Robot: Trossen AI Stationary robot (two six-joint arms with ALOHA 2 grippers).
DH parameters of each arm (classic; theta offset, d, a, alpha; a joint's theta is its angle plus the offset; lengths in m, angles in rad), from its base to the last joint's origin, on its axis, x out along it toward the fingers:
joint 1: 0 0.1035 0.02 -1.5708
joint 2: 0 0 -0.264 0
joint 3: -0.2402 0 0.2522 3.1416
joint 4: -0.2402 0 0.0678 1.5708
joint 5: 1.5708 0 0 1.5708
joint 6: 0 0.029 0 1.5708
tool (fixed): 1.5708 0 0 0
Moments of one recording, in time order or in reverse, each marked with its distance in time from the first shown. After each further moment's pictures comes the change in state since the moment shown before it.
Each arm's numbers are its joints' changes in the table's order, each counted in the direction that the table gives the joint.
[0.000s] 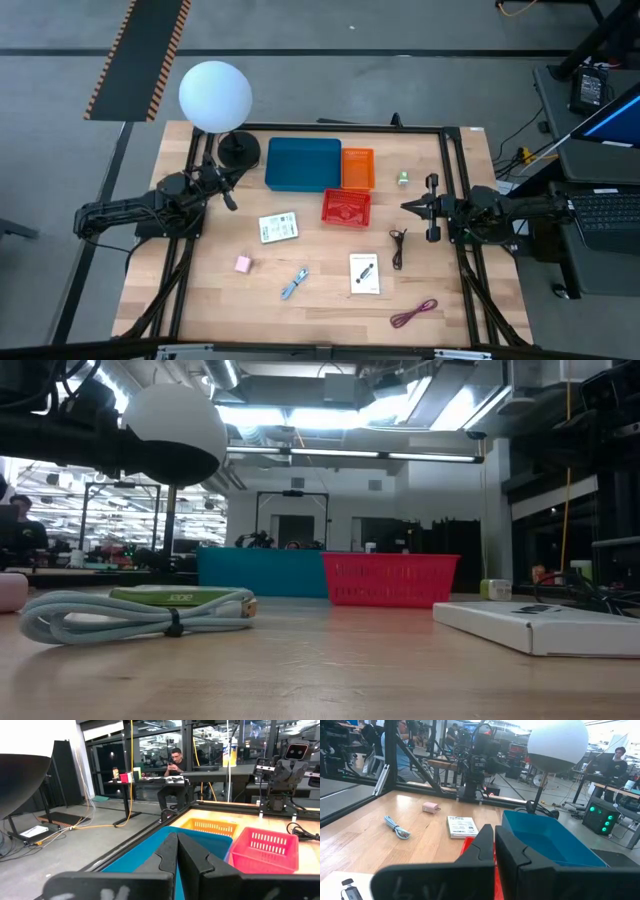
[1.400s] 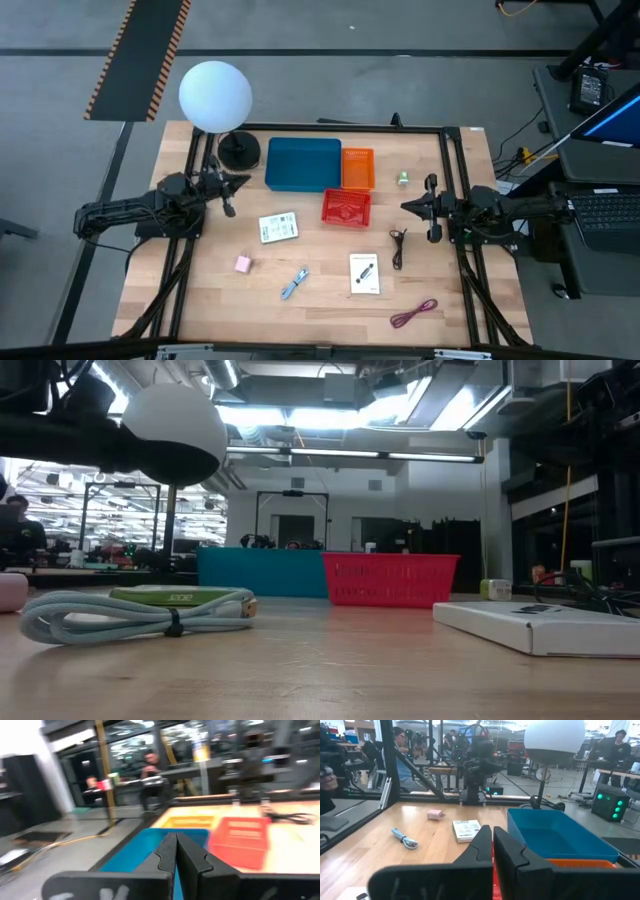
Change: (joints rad) left arm 0.000 0.000 0.000 -0.006 0.174 0.107; right arm 0.000 0.000 0.000 0.001 0.000 0.127
